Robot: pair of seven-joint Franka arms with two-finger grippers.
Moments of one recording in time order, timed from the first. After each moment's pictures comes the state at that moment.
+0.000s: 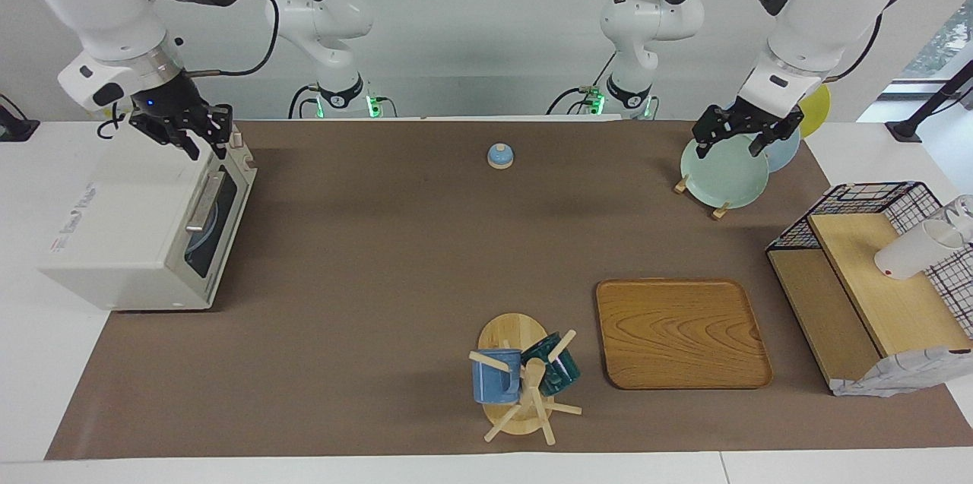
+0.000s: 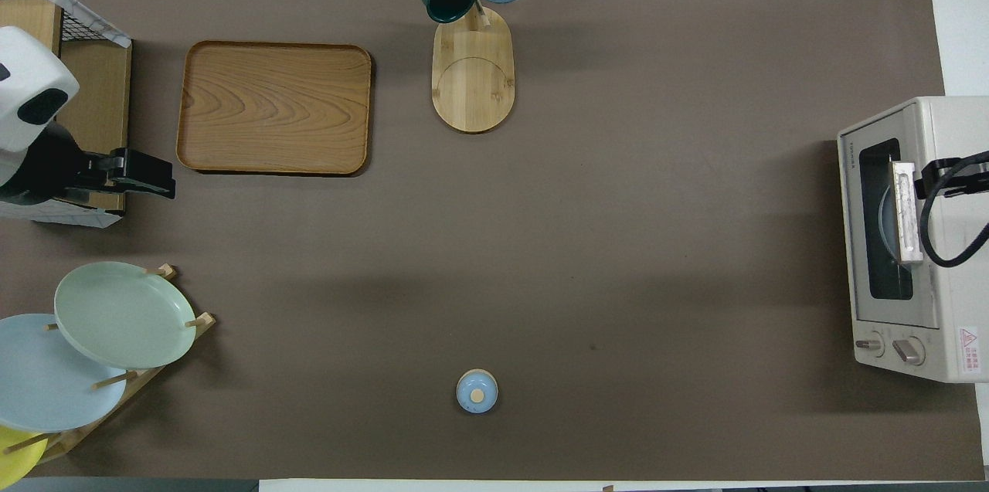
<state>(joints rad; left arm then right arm) -0.05 -0.04 -0.09 -1.68 -0.02 1.60 -0.09 -0.02 -0.05 -0.09 -1.73 -0.08 1.66 -0.15</state>
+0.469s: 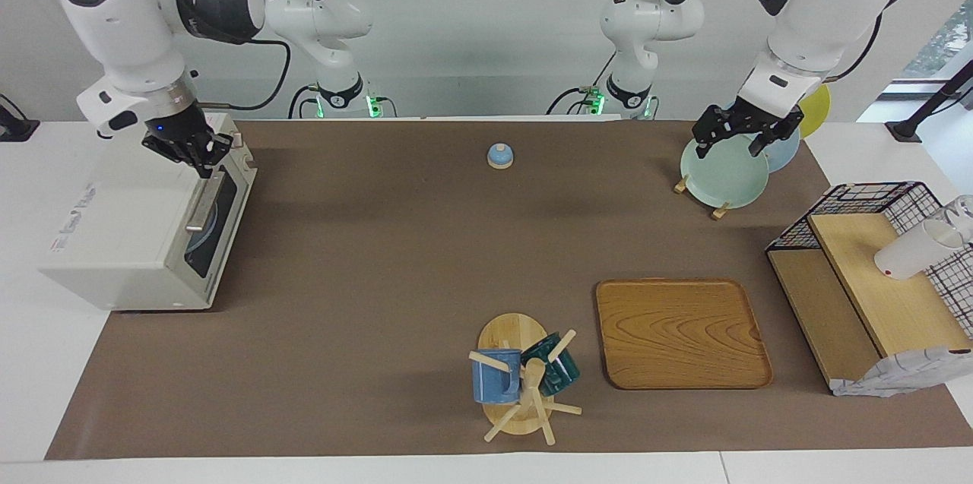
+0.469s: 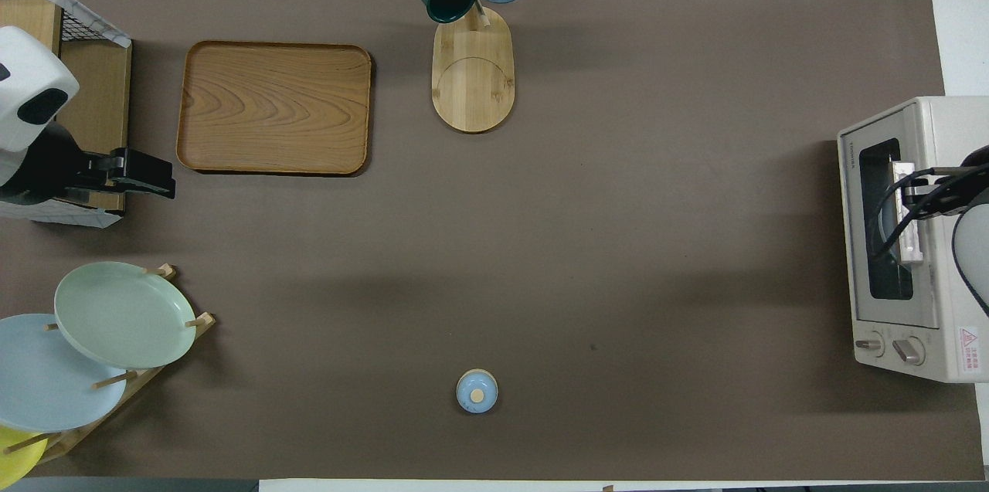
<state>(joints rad) -0.05 -0.04 -0.09 -1.68 -0.02 1.60 -0.09 -0.05 -0.04 -0.09 -1.89 -0.16 1.77 0.00</state>
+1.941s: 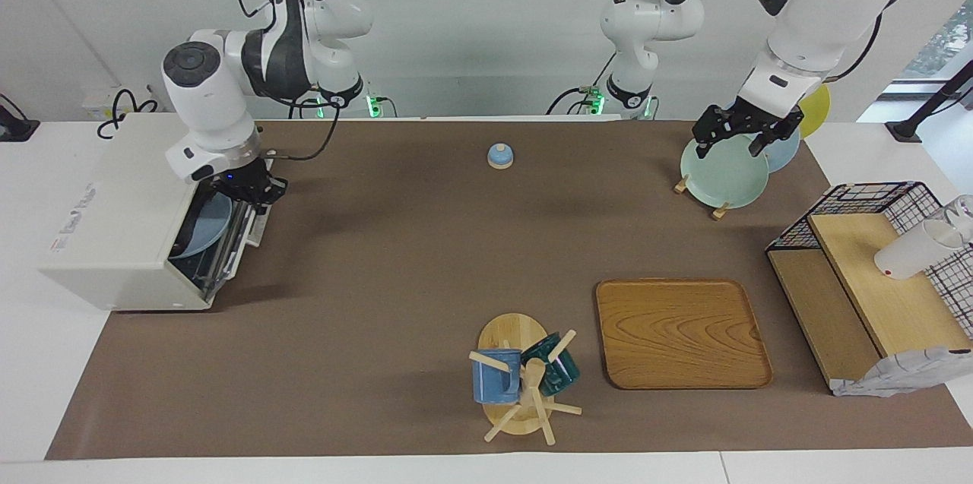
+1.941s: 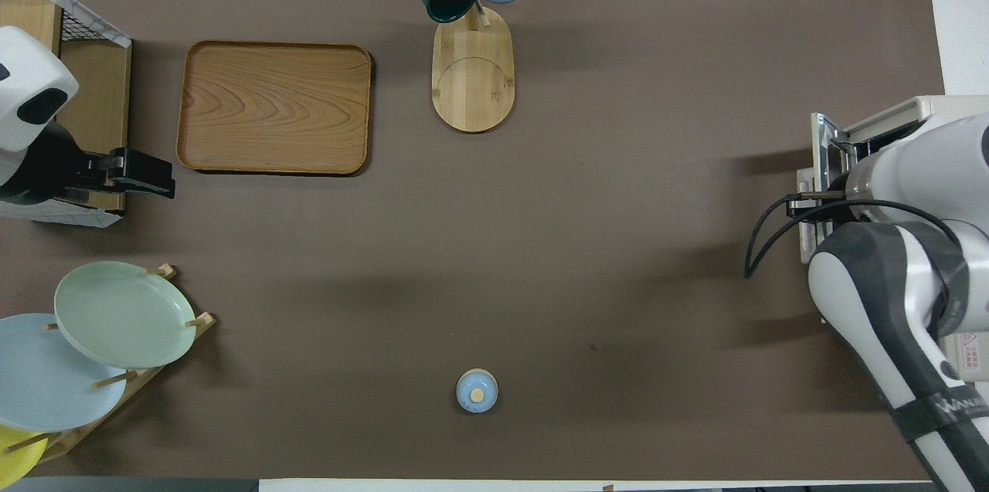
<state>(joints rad) -0.05 -0.04 -0.09 -1.68 -0.02 1.60 -0.09 0.05 -0.01 -0.06 -2.15 -0.10 2.13 0.11</state>
